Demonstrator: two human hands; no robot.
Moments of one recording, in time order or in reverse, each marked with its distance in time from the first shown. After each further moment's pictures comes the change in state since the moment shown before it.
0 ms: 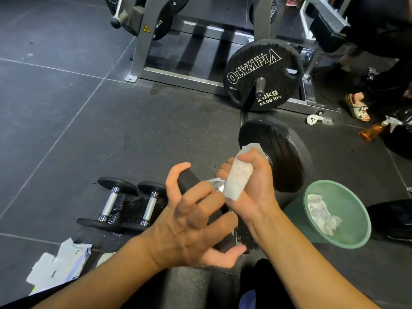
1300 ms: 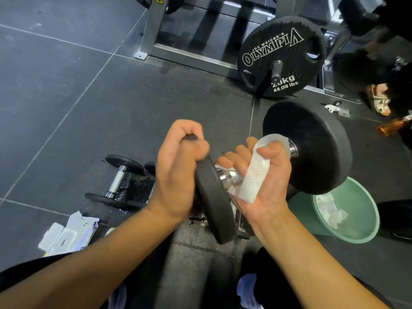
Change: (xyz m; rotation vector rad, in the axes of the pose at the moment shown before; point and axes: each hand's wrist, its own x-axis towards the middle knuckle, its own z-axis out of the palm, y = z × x) left_hand 0.049 -0.010 -0.019 -0.969 0.285 -1.149; right_hand -0.029 0.016 0.016 0.026 -0.084 -0.099
